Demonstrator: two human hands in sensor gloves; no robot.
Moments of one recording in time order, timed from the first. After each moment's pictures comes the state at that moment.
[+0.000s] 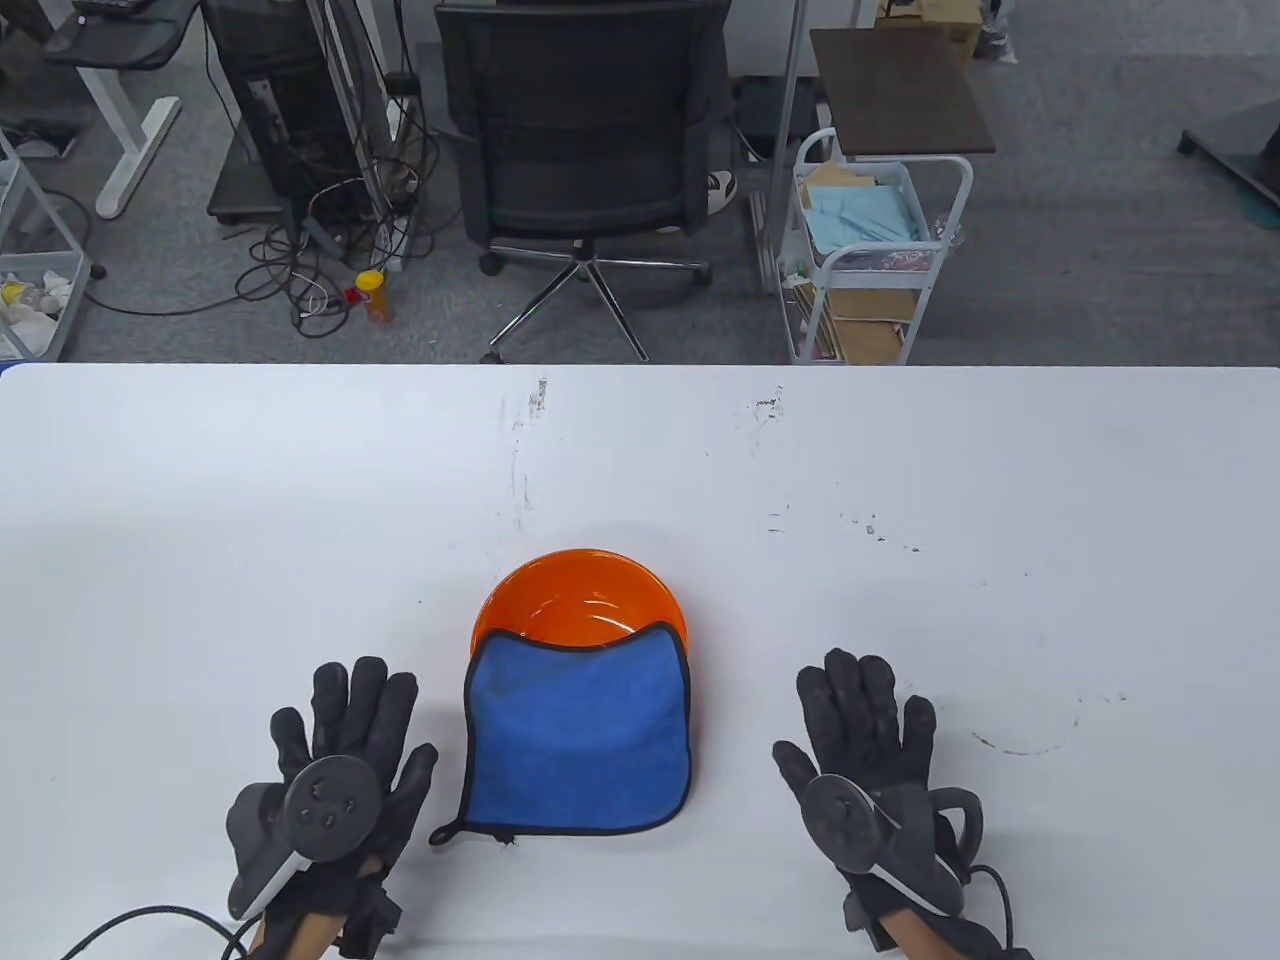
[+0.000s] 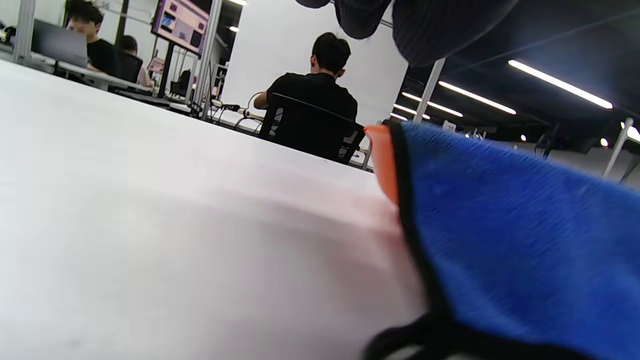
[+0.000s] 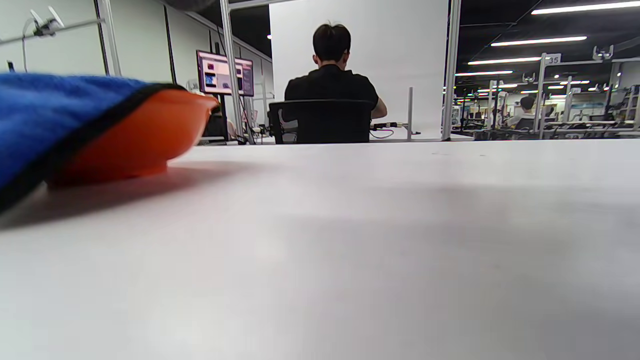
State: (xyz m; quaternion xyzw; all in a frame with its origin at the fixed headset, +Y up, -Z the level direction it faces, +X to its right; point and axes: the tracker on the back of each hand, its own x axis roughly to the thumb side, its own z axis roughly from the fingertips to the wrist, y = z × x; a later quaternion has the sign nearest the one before) left_hand -0.284 -0.734 -0.195 0.01 -0.05 0.13 0.99; right_hand 0.153 -0.740 -0.191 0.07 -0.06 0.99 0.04
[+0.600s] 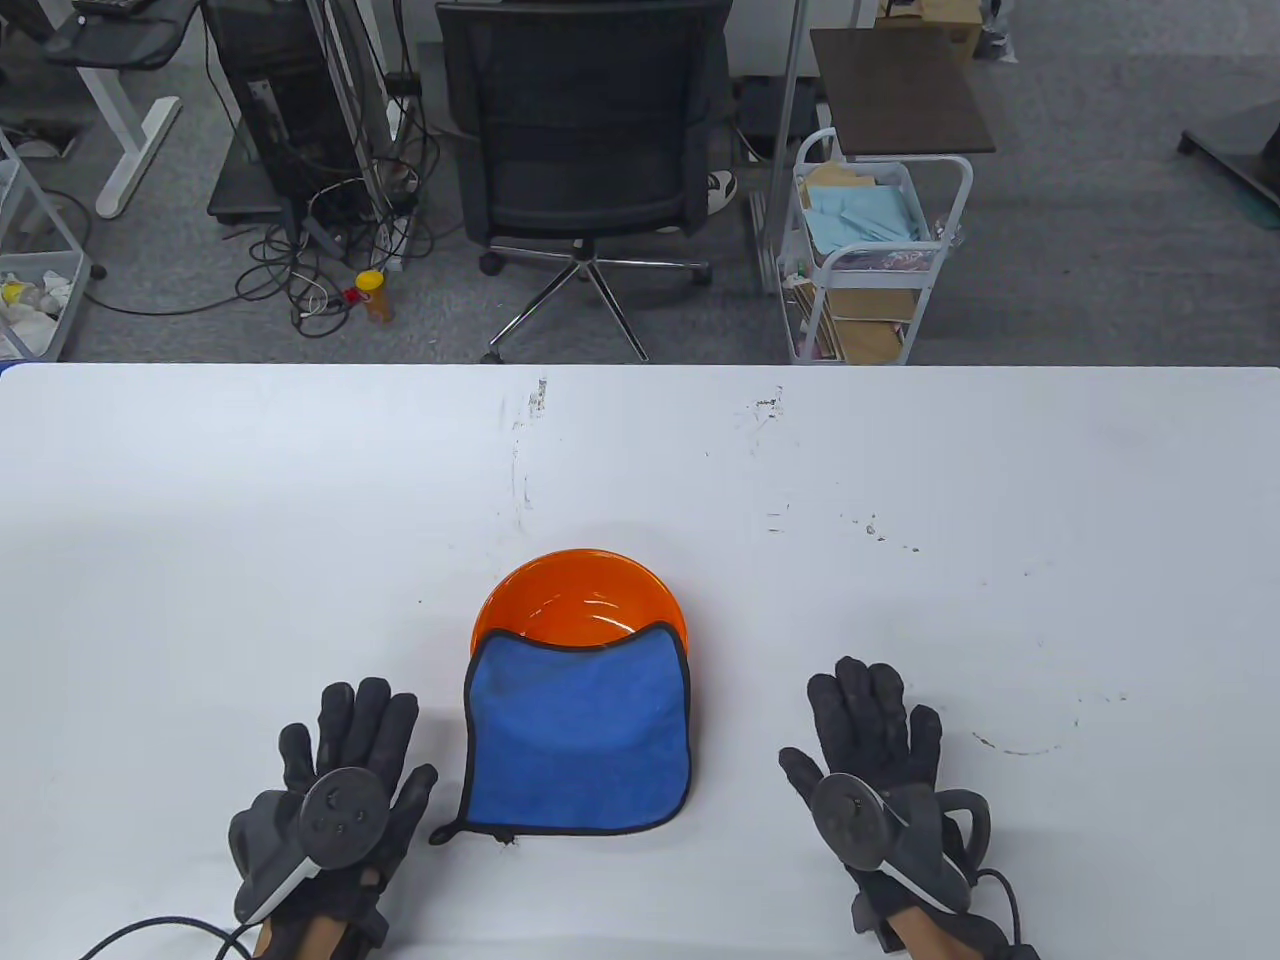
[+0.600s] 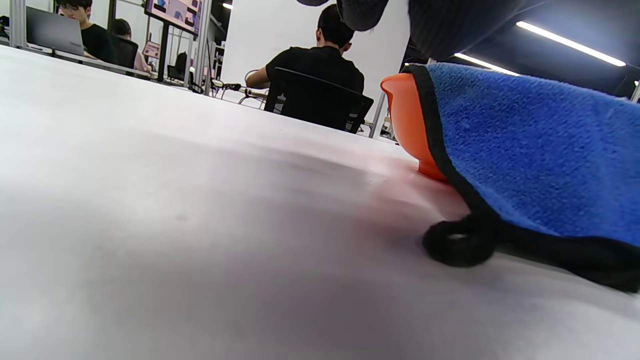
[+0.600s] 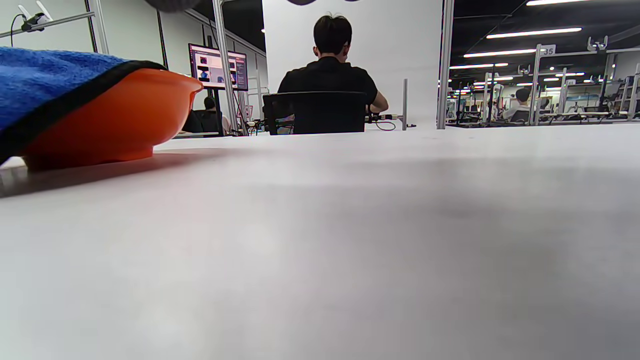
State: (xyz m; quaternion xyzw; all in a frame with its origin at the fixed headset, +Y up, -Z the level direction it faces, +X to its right) left_hand -0.284 -0.753 -0.192 -0.02 -0.05 0.12 0.99; right_hand 0.162 -0.748 -0.193 0.07 -0.05 0.99 0.06
